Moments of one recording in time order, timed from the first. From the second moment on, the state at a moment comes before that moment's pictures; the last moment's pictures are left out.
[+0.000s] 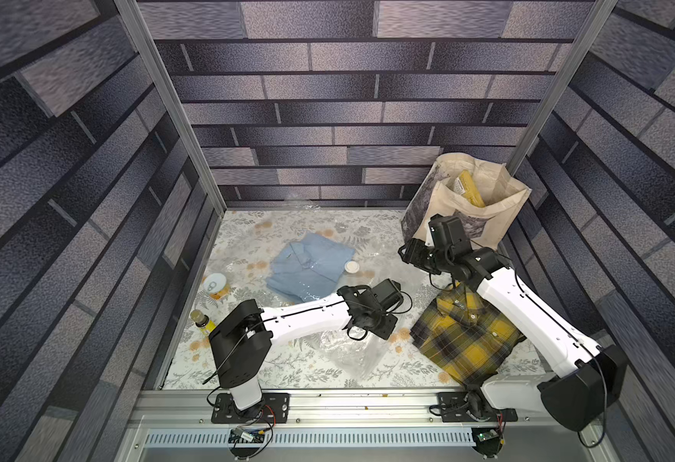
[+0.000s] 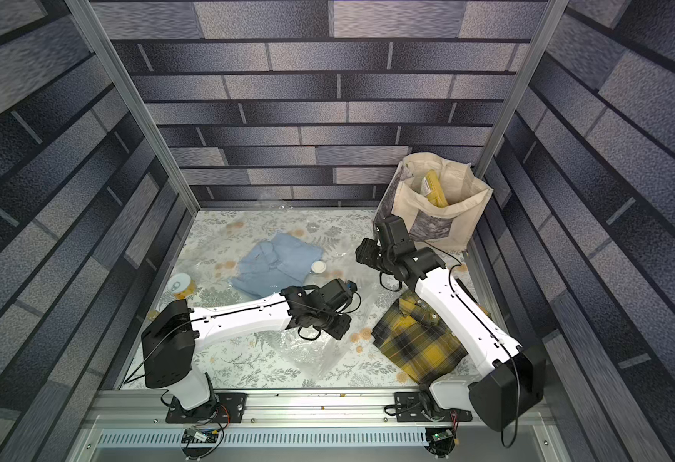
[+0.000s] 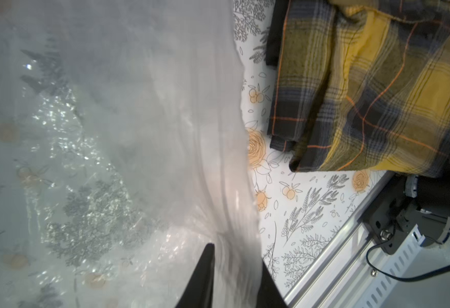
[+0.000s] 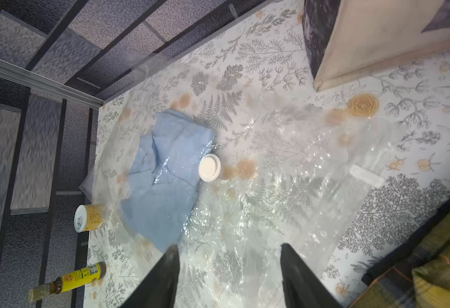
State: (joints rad) left arm -1.05 1.70 1.21 -0.59 0.13 -0.44; right arm 0.47 1.39 1.35 -0.75 -0.04 0.66
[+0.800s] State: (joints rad) left arm -0.71 1.47 1.13 -0.68 0.14 -0.52; right arm 0.45 1.90 1.60 -0.88 -0.05 0.51
